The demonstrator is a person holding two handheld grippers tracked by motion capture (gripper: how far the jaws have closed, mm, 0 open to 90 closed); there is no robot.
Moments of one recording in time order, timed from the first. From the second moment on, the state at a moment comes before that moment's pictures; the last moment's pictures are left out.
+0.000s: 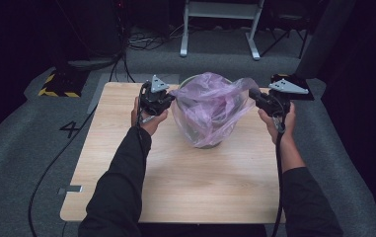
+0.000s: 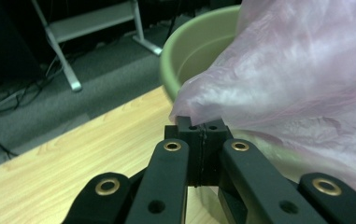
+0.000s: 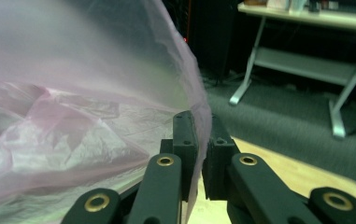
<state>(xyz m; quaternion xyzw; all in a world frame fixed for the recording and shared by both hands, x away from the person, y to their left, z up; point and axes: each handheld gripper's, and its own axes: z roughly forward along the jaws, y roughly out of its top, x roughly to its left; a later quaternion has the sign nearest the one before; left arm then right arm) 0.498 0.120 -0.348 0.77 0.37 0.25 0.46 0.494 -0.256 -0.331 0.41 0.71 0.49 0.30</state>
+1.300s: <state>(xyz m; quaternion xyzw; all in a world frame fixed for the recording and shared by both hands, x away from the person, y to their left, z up) 0.516 0.111 -0.411 0.84 0.35 0.15 0.40 0.524 -0.256 -0.399 0.40 0.76 0.49 0.15</state>
